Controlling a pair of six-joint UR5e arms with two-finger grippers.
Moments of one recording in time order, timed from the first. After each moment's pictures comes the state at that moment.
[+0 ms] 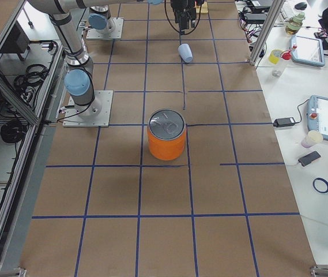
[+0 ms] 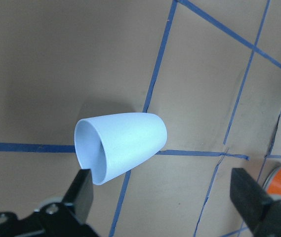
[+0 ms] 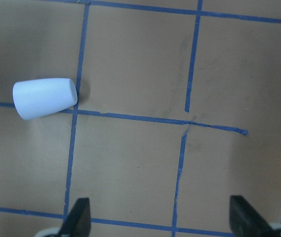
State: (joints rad) left arm -1.52 -1.91 -1.82 -0.92 0.88 -0.30; right arm 1.68 -1.57 1.50 -1.63 -1.54 0.04
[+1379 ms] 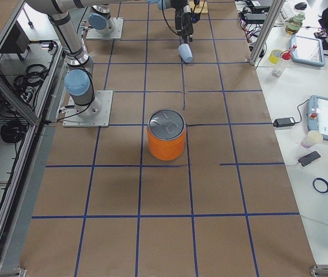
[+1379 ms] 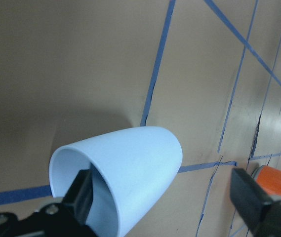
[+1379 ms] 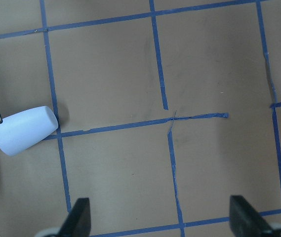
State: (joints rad) left arm -1.52 -2.04 -1.98 -0.50 0.74 -0.34; right arm 1.68 -1.58 1.50 -1.64 -1.60 0.23
